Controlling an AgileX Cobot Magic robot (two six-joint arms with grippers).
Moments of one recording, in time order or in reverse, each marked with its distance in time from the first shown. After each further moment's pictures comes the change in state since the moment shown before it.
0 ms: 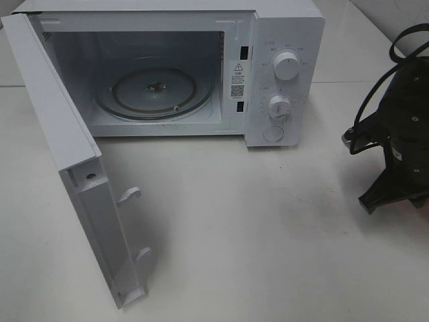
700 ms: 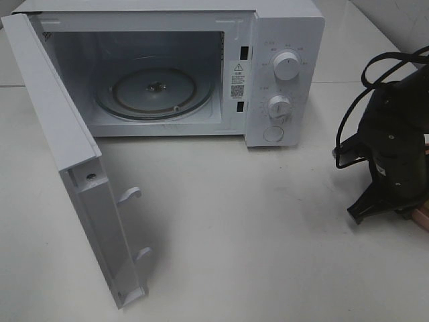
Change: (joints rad) left arm 0.000 0.000 0.000 0.000 0.000 0.000; right arm 0.000 0.120 -0.024 -0.039 -0.035 0.075
